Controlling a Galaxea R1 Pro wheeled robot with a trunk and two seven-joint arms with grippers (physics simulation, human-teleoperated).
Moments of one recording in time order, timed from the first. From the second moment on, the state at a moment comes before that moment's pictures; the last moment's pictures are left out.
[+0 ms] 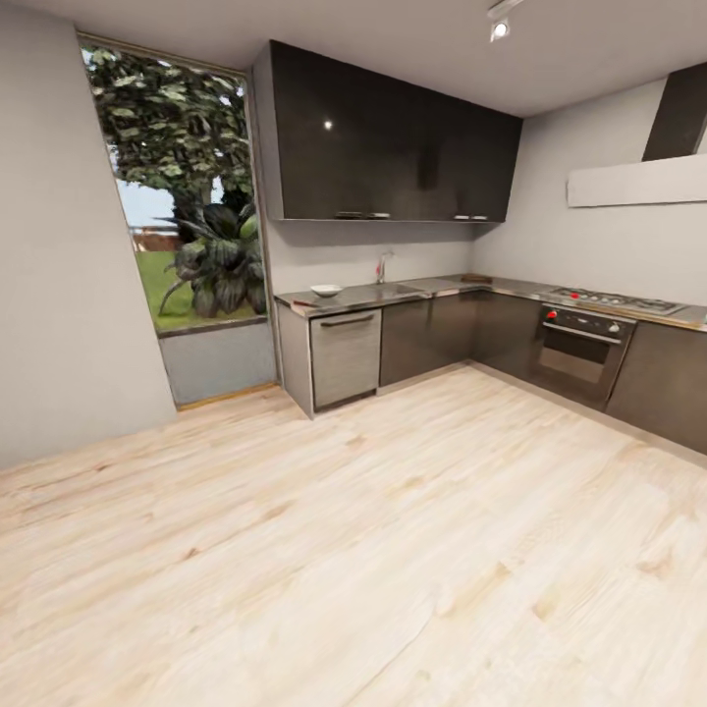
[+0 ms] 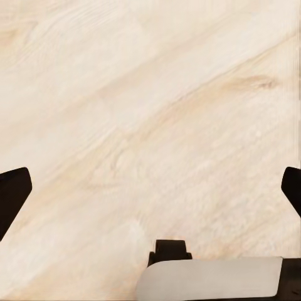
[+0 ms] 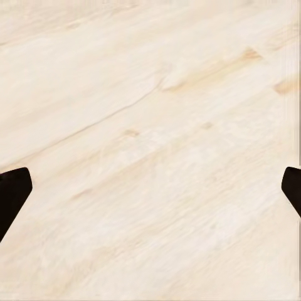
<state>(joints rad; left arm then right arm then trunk) 0.02 0.06 0.01 -0.29 0.01 -0.40 0.00 0.00 -0.03 0.00 -0.44 0.01 -0.50 -0.01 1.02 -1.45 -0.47</state>
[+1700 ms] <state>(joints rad) 0.02 0.06 0.01 -0.29 0.01 -0.40 0.00 0.00 -0.03 0.00 -0.44 0.01 -0.50 -0.01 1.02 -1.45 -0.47</state>
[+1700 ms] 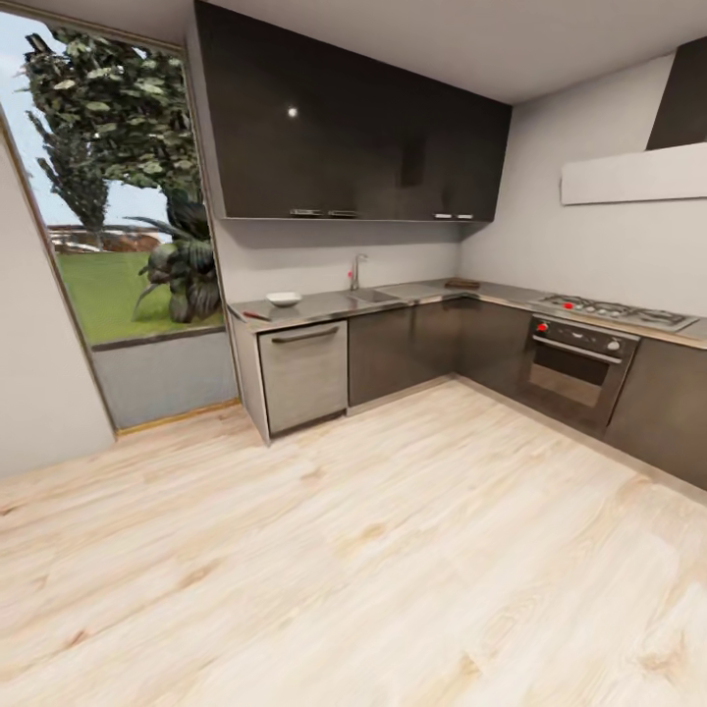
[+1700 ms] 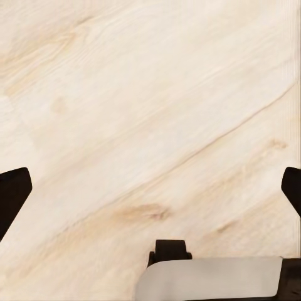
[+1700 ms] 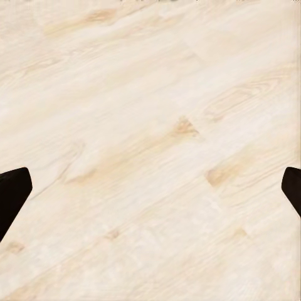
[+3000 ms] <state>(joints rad) 0.02 0.06 0.01 -0.29 0.01 -0.40 0.00 0.00 -0.03 0.00 -0.44 0.01 -0.50 -0.01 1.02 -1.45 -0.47</state>
